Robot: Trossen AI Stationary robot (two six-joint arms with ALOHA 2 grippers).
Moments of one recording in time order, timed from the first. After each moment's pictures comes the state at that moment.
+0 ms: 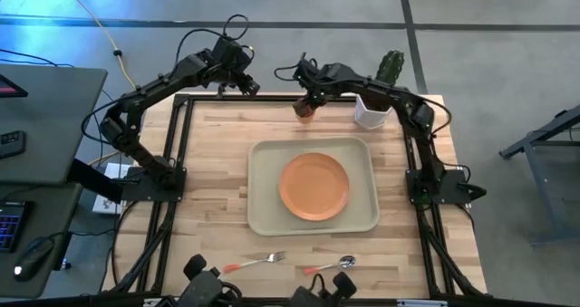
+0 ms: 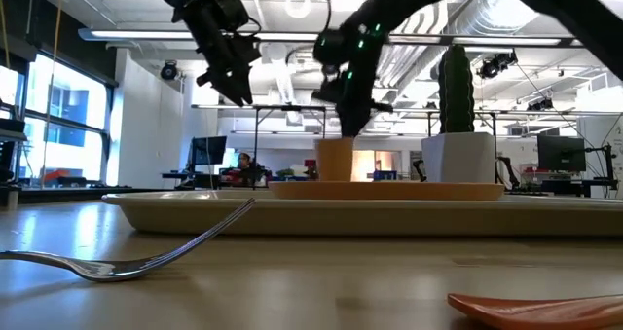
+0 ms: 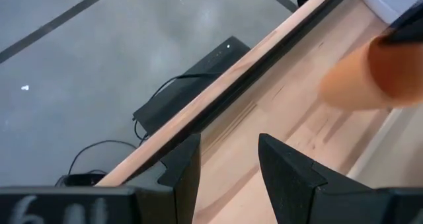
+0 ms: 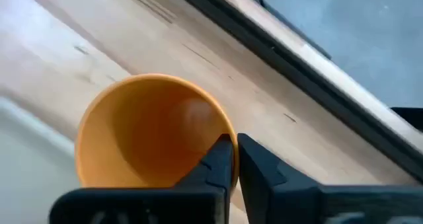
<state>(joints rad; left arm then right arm) 0.82 1.57 1.40 -0.70 0.00 0.01 -0.54 2.08 1.92 -1.04 0.15 0.33</state>
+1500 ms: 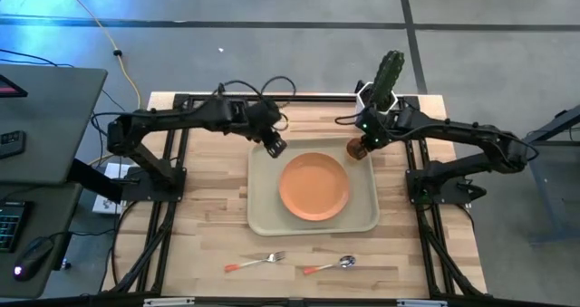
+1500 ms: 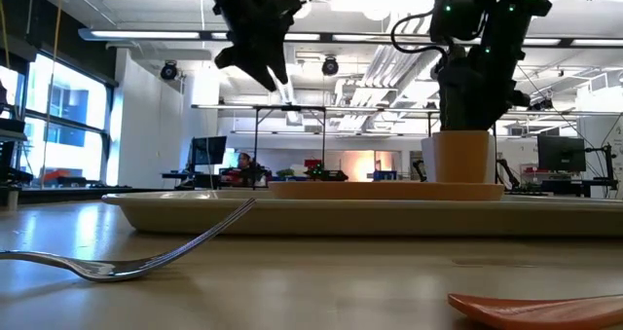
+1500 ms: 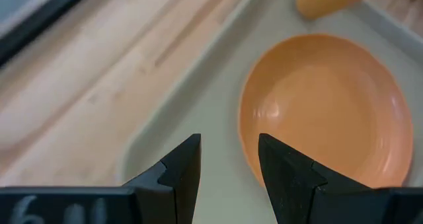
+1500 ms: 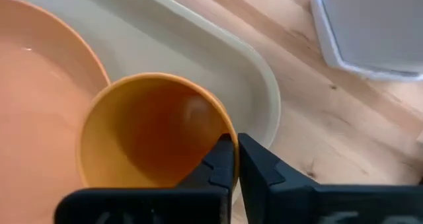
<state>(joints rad) 0.22 1.59 1.40 -0.82 -0.13 -0.47 -0.42 1.21 0.87 -0.88 0.14 0.52</state>
